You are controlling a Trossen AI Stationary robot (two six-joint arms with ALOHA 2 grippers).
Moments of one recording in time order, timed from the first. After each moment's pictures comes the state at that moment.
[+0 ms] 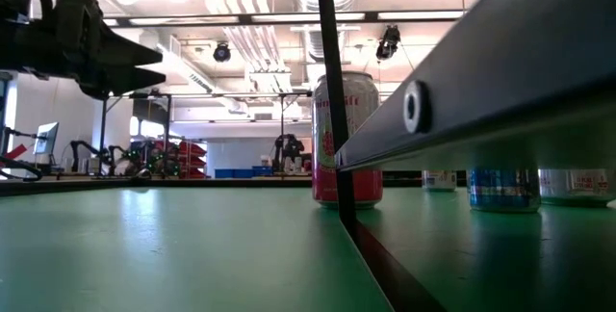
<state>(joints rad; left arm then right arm) -0.13 0.09 0.01 0.08 -0.53 -0.07 -0.63 0.05 0.08 -0.12 -0.10 0.59</state>
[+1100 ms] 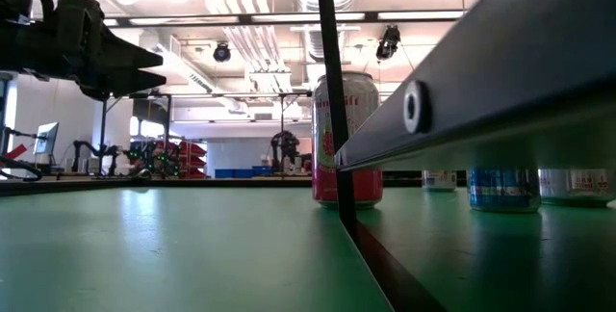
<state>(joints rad) -0.13 0.11 0.01 0.07 -0.53 -0.07 -0.63 0.05 0.08 -0.12 -0.14 0.67</state>
